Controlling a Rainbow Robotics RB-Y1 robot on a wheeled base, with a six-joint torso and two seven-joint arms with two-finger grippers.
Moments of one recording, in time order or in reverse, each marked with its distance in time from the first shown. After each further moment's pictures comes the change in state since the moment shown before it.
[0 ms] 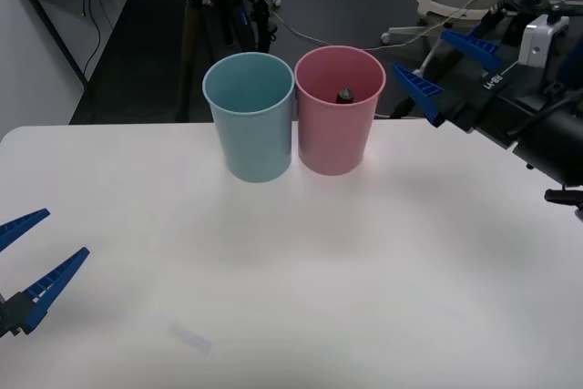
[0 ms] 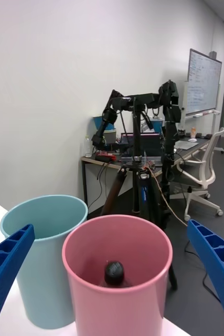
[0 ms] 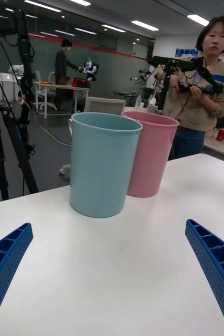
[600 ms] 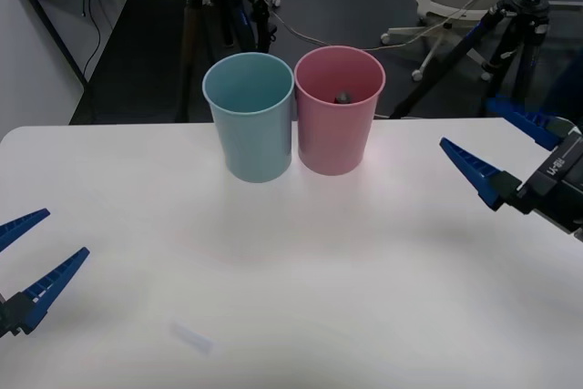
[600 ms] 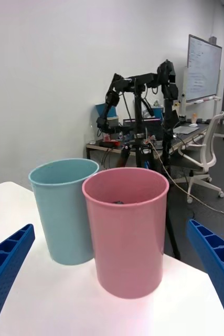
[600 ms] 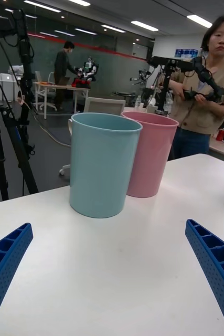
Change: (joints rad) right arm 0.447 0.099 -0.309 -0.071 0.331 -0.236 -0.210; left arm 0.000 0.000 0.000 0.000 0.000 0.000 0.000
